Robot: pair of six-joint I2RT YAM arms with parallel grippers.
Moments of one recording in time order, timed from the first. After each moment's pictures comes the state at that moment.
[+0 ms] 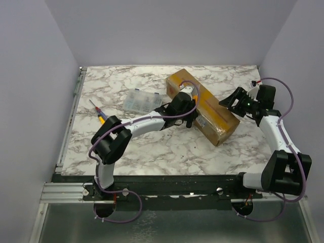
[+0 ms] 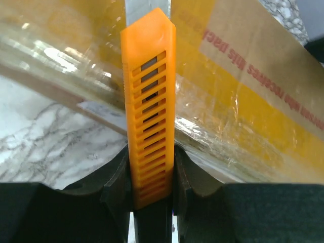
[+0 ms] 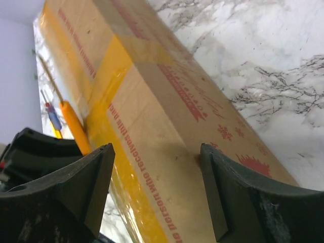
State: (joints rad) left arm -0.86 1.88 1.31 0.05 -0.04 -0.56; right arm -0.16 1.34 0.97 -0.32 -0.57 0.47
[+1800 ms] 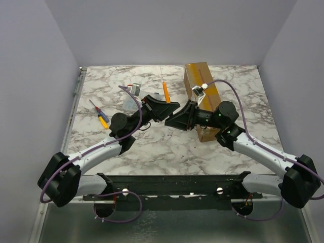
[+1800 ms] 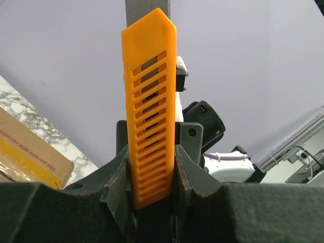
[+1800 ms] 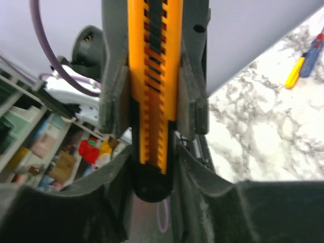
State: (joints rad) left arm -0.68 1.23 0.65 1.08 0.36 -1.14; right arm 0.67 1.18 0.76 0.59 -0.73 0.87
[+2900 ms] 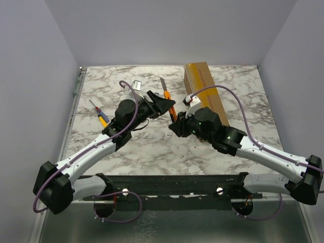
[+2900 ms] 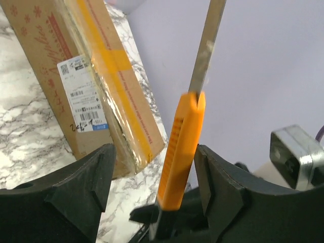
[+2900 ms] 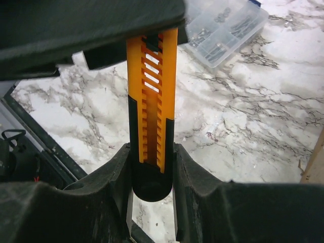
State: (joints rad) left arm -0.66 1.13 0.78 0.32 0.11 -1.00; right arm 0.96 1.14 0.95 -0.20 0.18 0.36
